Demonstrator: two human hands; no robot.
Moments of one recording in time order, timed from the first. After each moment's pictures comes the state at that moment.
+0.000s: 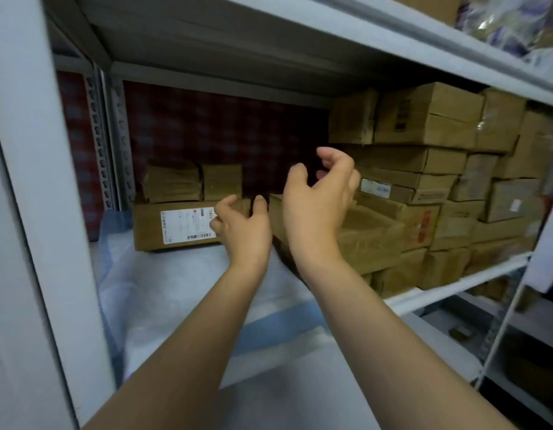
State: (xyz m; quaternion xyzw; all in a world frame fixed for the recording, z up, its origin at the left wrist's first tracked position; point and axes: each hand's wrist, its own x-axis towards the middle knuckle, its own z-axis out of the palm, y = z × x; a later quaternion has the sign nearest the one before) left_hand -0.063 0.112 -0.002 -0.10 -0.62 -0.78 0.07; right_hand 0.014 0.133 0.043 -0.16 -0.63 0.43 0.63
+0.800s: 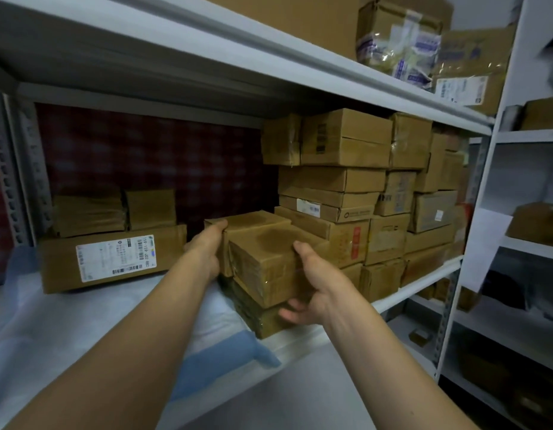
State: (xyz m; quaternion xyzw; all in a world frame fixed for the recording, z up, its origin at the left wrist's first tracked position) left_hand -0.156 0.216 -0.021 -0.06 -0.60 -0.76 -0.24; right_hand 0.073 0.260 0.006 -0.42 -0.42 0.77 0.22
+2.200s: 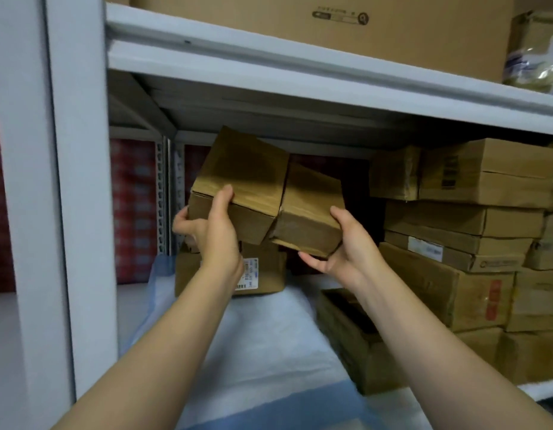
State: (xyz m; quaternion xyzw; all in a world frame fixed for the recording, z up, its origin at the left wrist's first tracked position) left_hand -0.111 0.069 0.068 -0.04 -0.38 -0.91 0.15; right_hand -0.048 0.229 0.060 -0.08 -0.47 0.85 0.22
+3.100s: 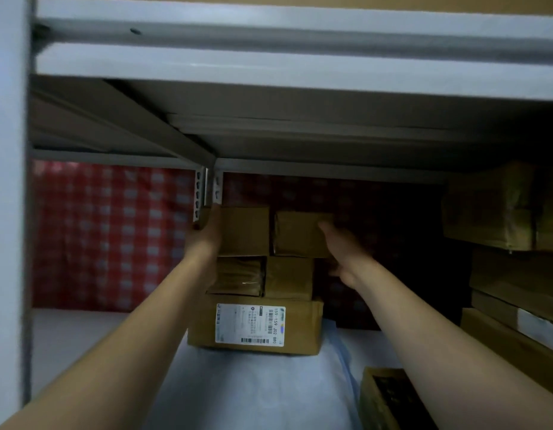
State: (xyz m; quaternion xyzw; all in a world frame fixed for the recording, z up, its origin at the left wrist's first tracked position) left_hand -0.233 0.051 0.095 0.03 -0.58 -0.80 0.17; right_hand -0.219 0.264 0.098 -0.04 -0.72 0.67 0.16
